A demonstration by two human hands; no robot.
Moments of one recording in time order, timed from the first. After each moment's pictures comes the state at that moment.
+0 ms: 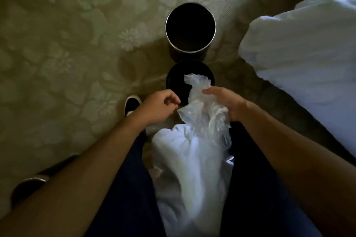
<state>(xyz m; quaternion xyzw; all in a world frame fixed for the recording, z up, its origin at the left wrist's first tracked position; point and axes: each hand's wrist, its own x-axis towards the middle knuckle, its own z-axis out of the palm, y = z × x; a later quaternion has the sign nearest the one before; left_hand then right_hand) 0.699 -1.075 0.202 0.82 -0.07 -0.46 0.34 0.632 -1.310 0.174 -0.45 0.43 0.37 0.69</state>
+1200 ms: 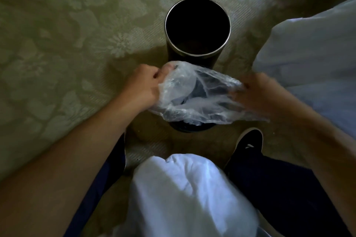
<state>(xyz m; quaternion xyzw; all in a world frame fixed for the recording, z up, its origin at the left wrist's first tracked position) 0.755 -1.103 0.093 0.90 -0.04 -0.28 0.34 0.673 -1.353 0.080 -0.92 0.21 0.25 0.24</state>
